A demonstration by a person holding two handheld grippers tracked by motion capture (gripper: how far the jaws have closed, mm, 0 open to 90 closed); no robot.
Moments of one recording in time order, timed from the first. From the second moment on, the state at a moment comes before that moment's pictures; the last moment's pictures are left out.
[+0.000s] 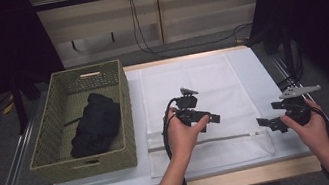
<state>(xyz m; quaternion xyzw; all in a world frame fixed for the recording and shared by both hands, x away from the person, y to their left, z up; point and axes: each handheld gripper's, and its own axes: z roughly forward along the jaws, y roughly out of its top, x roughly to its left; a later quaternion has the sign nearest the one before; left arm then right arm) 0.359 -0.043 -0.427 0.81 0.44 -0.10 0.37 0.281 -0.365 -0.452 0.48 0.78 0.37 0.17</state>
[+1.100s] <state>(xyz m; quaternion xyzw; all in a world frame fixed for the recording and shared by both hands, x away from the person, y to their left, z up) 0.355 -0.070 -0.429 0.82 0.42 -0.13 0.37 0.282 -0.367 -0.455 0.47 0.78 0.37 0.17</state>
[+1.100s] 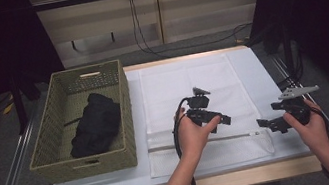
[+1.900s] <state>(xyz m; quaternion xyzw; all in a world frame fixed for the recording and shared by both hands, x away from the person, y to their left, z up) 0.347 -0.086 -0.432 0.81 0.42 -0.17 0.36 0.281 -0.365 -0.453 0.47 0.78 0.37 0.17</state>
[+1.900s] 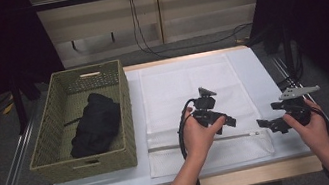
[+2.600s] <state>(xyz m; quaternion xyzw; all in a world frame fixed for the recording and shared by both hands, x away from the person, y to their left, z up) 0.336 -0.107 -0.444 0.82 0.43 -0.17 0.33 0.278 -0.367 -0.452 0.47 0.78 0.37 0.17</state>
